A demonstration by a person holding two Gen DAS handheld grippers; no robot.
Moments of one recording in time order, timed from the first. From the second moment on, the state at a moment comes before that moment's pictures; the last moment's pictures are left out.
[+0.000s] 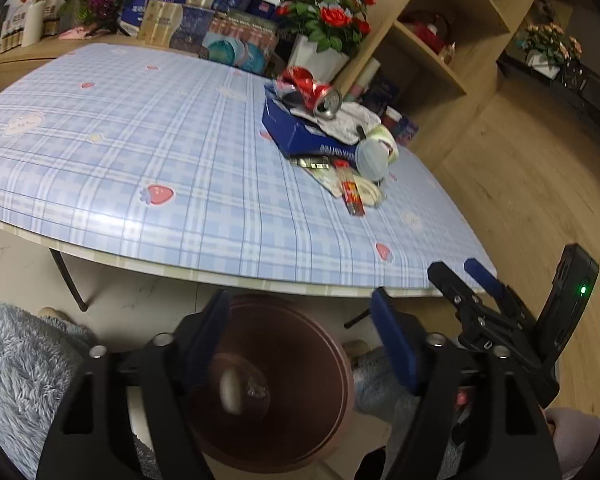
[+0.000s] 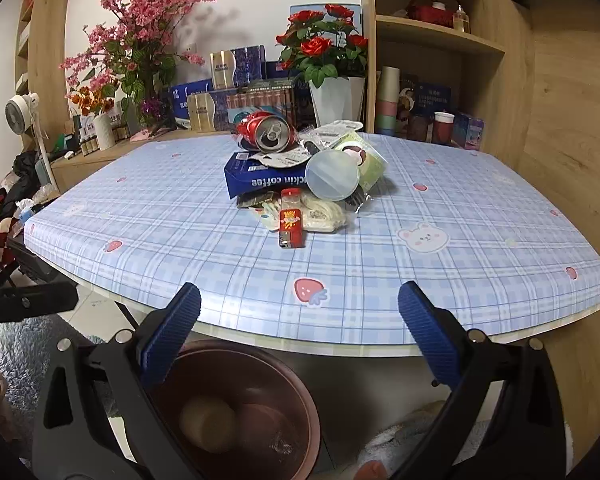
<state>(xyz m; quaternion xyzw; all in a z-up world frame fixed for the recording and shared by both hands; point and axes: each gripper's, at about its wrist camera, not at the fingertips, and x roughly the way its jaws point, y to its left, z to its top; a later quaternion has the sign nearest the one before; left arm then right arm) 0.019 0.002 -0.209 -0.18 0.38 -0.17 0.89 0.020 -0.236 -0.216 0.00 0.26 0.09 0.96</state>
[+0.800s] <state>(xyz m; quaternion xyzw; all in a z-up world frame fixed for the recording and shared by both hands) 0.139 0.009 -0.132 -0.18 0.36 -0.12 0.91 0.098 -0.269 -0.188 0.04 0.28 0.11 0.95</state>
